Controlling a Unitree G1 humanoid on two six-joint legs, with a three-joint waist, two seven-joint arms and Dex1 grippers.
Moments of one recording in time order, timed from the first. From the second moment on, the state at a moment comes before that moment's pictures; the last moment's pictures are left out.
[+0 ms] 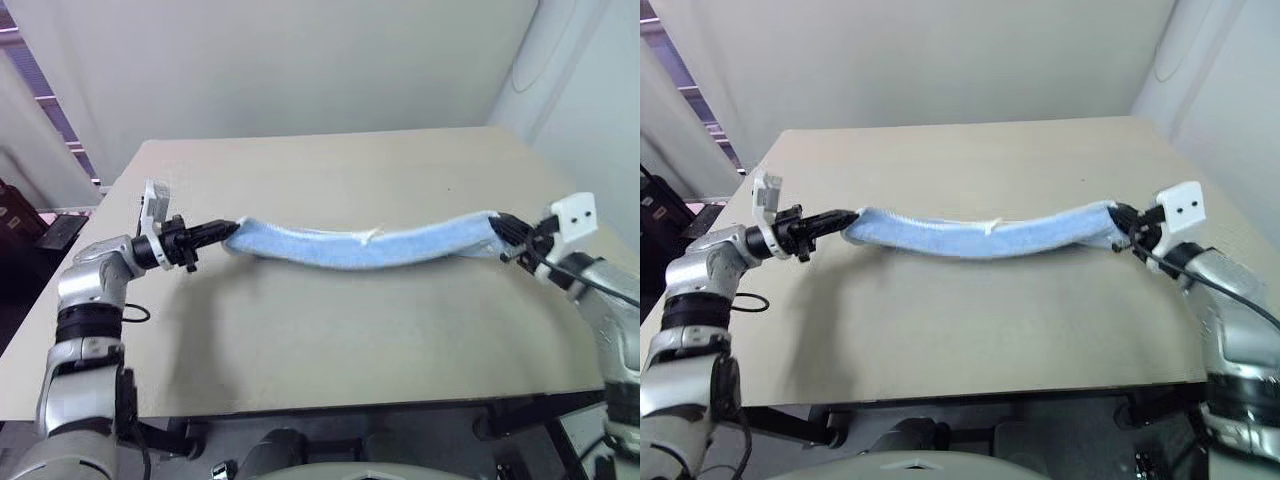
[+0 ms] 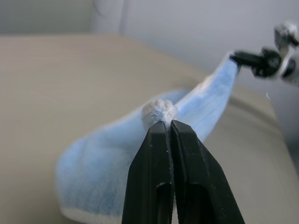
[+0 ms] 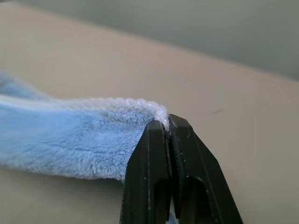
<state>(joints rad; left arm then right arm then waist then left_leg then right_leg) -0.55 0.63 0.21 0.48 -0.44 0.48 -1.43 -0.08 -0.72 -0.36 -0.16 0.44 0.45 0.65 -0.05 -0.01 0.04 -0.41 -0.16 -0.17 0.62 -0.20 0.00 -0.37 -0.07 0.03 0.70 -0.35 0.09</state>
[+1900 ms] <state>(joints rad) -0.12 0.64 0.30 0.48 -0.55 0.27 -1.25 -0.13 -0.57 -0.16 0.20 0.26 0.22 0.71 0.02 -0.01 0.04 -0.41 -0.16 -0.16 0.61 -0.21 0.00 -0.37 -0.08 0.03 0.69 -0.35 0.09</state>
